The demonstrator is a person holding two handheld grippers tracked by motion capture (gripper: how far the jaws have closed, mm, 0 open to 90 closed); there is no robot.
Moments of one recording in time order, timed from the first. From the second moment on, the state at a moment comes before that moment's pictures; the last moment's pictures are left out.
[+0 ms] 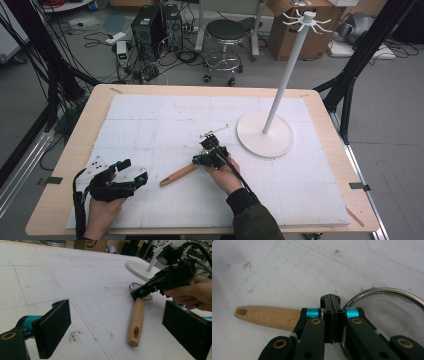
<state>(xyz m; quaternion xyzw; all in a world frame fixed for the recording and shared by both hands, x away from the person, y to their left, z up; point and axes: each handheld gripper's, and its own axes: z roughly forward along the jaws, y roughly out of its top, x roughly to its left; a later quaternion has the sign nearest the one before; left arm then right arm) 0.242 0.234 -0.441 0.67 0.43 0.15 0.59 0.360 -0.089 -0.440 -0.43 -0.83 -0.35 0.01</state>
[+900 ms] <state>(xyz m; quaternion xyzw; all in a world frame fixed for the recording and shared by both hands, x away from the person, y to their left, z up) 0.240 0.232 -0.441 0.67 0.43 0.15 0.58 0.344 -0.138 -0.446 -0.45 -0.80 -0.38 0.08</state>
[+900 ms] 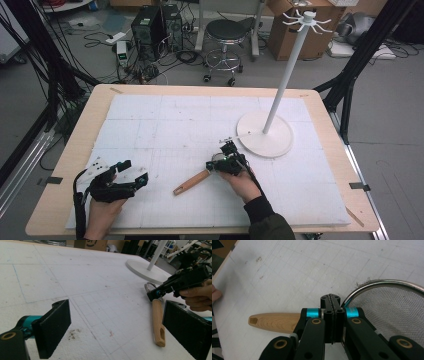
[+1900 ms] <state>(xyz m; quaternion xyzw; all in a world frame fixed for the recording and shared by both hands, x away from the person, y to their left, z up) 0.241 0.230 -0.441 0.67 0.43 0.15 0.58 0.328 -0.155 -0.445 -0.43 -0.78 -0.45 0.08</state>
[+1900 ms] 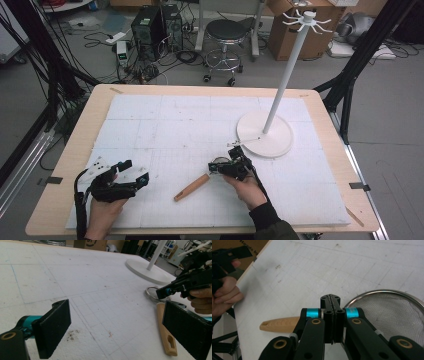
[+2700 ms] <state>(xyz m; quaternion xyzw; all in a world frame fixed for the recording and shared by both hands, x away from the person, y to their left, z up) 0.242 0.230 -0.441 0.67 0.43 0.15 0.59 0.279 -0.104 -0.461 -0.33 -0.83 -0.41 0.18</state>
